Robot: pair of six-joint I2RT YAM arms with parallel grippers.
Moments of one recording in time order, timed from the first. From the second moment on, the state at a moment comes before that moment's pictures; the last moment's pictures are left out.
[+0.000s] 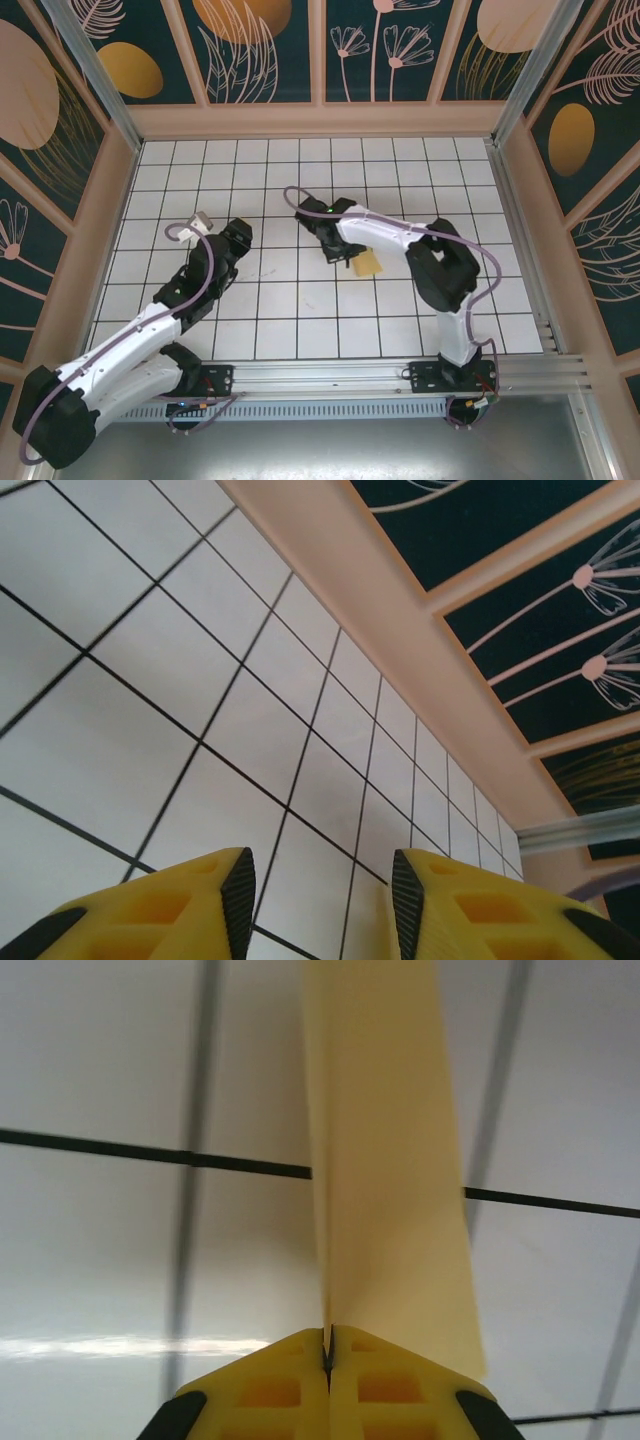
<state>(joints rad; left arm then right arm) -0.60 0.88 0.49 0.02 -0.43 -1.12 0.85 2.00 1.50 -0.99 0.36 0.58</state>
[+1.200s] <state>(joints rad) -0.60 1.30 0.70 0.06 -0.07 -1.01 0.70 1.77 0.76 0.16 -0.43 1.03</state>
